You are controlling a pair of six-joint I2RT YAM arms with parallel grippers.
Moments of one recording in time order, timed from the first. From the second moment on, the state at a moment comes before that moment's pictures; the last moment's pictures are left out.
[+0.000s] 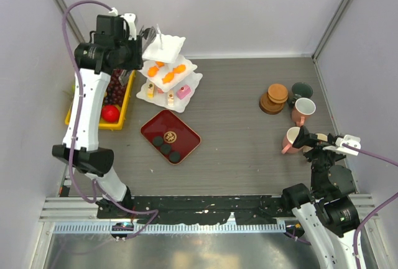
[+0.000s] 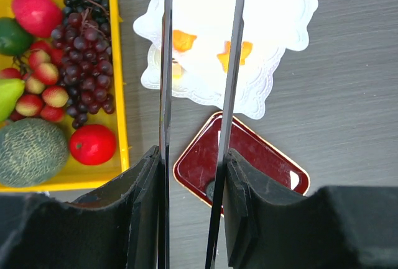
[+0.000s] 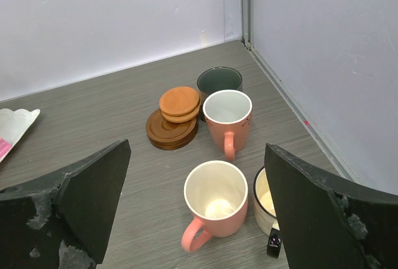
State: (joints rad) left arm -0.21 1.66 2.22 -1.22 -0.06 -0.07; right arm 0.31 0.01 0.59 -0.50 0.56 0.12
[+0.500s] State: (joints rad) left arm -0.20 1.85 2.24 -1.10 -0.01 -0.08; right arm 0.31 0.03 0.59 -0.50 0.56 0.12
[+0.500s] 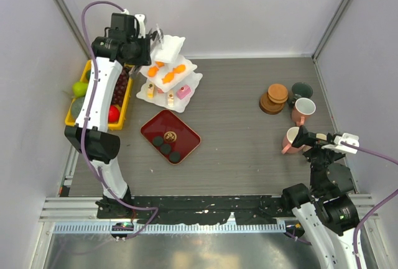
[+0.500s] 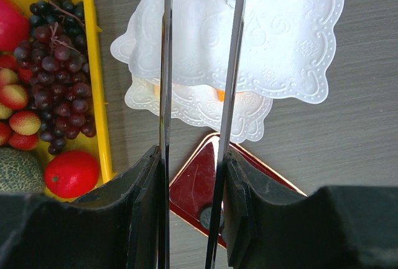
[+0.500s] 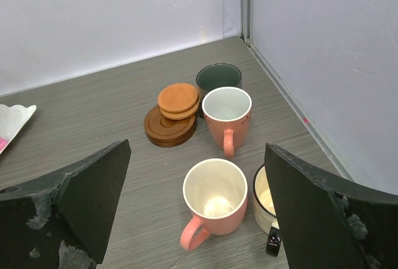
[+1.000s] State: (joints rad) left arm -0.19 1.88 2.24 -1.10 0.00 -0.08; right arm 0.31 0.03 0.59 -0.50 0.56 0.11
